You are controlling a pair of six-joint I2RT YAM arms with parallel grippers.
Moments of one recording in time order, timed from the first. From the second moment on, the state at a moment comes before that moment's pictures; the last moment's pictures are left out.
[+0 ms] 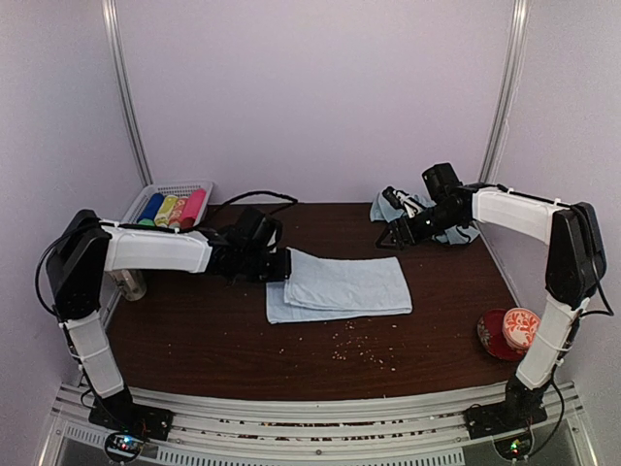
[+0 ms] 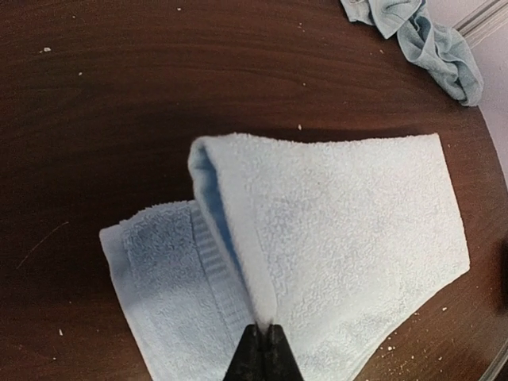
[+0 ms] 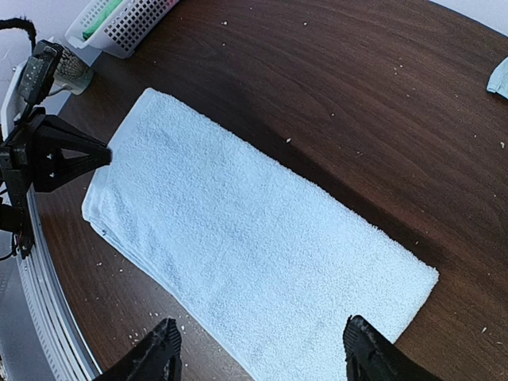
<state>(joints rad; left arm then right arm) -0.77 1.83 1.22 -0.17 -0.07 -0.64 0.33 1.79 1.43 -0.56 -0.56 -0.11</state>
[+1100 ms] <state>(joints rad) -0.91 1.73 1.32 -0.28 -0.33 -0.63 0.33 1.79 1.42 -0.55 -0.45 -0.10</state>
